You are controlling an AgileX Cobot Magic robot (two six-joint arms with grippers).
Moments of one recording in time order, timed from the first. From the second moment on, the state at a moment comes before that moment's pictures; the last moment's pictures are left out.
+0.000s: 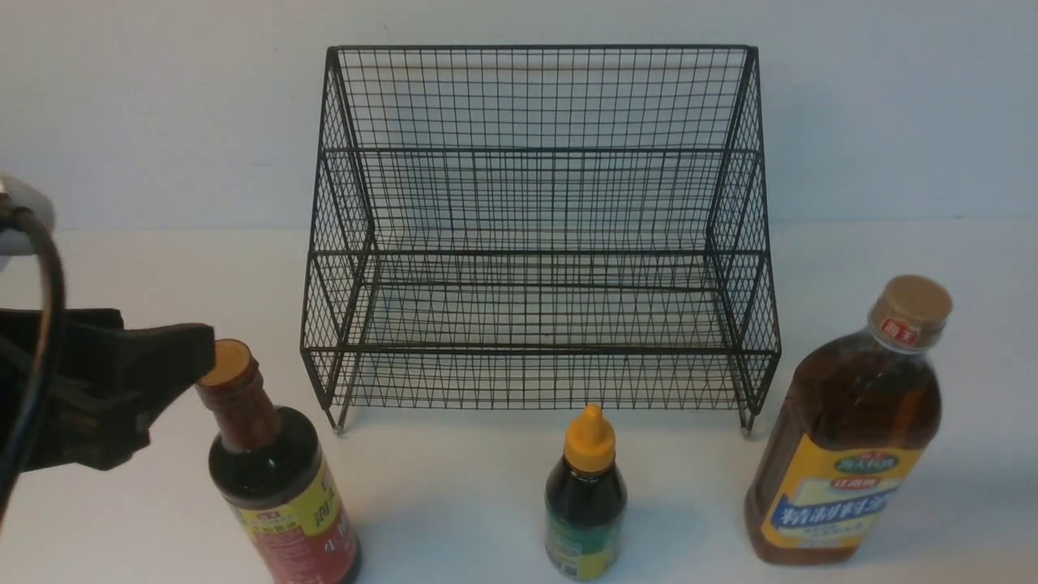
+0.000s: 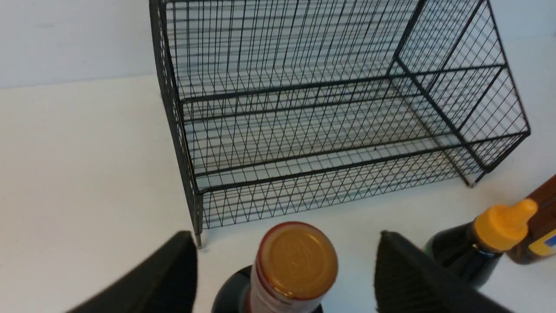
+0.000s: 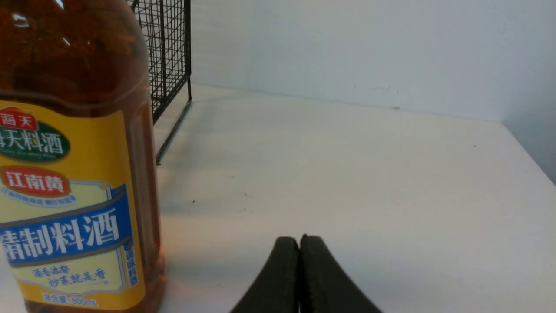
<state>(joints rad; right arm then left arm) 0.00 -0.01 0.03 -0.01 0.36 -0.10 -0.06 0.75 -0.71 -0.59 0.65 0.45</state>
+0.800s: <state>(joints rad) 0.00 -0.01 0.03 -0.01 0.36 -0.10 -0.06 1.04 -0.71 -0.64 0.63 0.56</state>
